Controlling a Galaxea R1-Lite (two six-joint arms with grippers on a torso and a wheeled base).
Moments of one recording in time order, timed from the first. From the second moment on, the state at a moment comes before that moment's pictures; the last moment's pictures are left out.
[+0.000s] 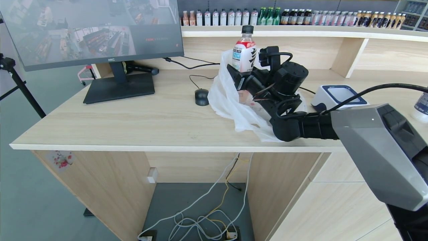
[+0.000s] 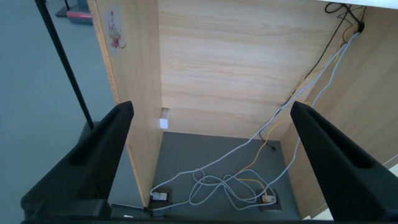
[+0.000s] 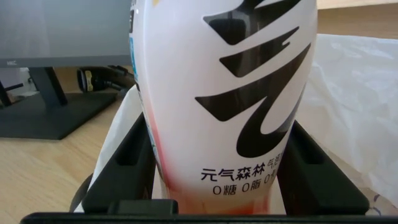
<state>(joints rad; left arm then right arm) 0.00 0.00 0.00 0.00 0.00 -0.01 0.45 2.39 -1.90 -0.94 0.07 0.02</state>
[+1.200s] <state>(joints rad) 0.00 0.00 0.00 0.00 0.00 -0.01 0.44 2.41 -1.89 -0.93 0.06 0.01</state>
